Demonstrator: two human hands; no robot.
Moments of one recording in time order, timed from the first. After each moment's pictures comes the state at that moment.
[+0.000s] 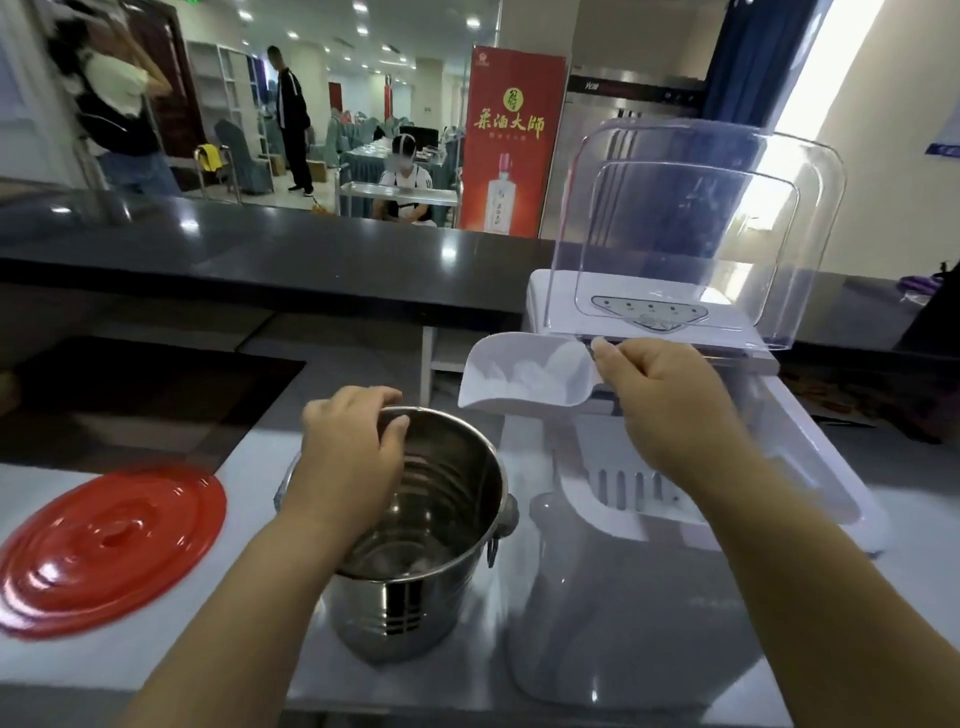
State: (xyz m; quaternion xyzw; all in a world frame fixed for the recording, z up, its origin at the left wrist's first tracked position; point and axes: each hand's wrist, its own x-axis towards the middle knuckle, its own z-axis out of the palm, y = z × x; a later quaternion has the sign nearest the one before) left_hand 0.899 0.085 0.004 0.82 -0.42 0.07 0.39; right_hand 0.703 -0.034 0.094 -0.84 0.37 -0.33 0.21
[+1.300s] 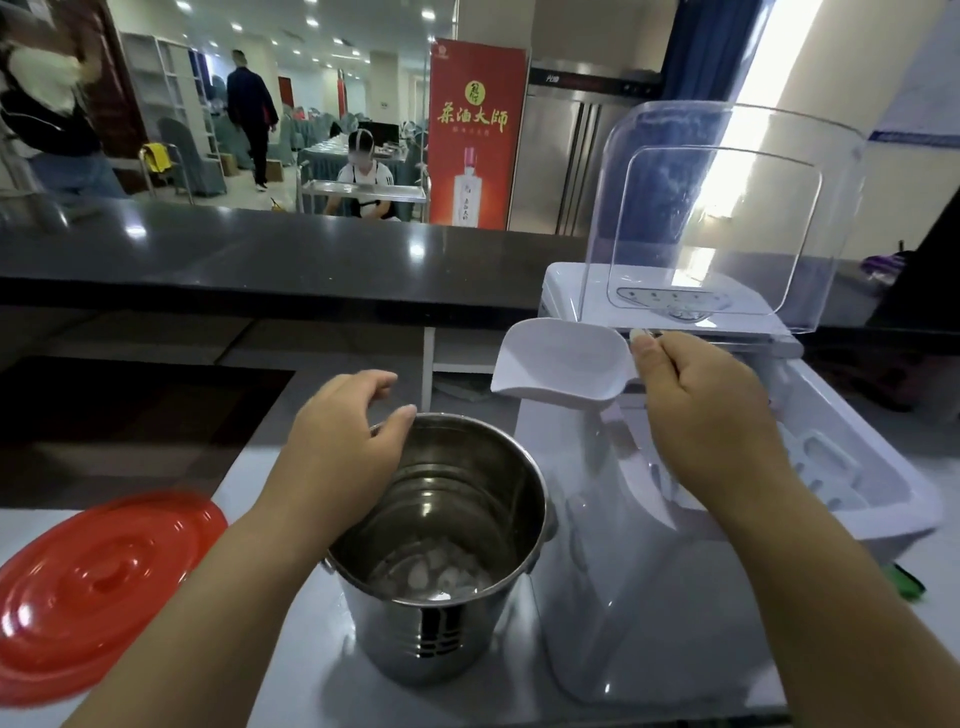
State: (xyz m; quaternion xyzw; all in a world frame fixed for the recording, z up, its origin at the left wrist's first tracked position) left_hand 0.932 0.103 0.024 0.77 -0.48 0.02 0.42; right_hand 0.720 -0.020 0.074 -0.81 0.42 -0.40 0.12
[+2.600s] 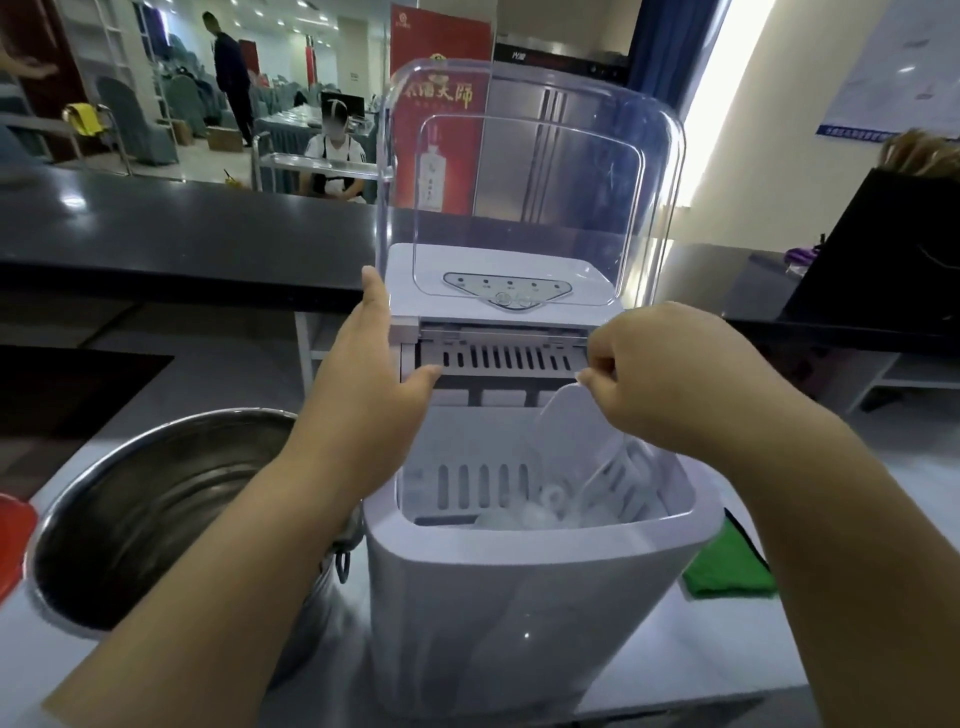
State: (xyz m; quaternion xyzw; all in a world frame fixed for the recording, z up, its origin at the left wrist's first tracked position) left_hand 0.800 -0.014 0.056 0.73 -0.48 -0.08 0.49; right_hand 0.617 -0.106 0.127 -0.92 0.37 -0.08 -0.12
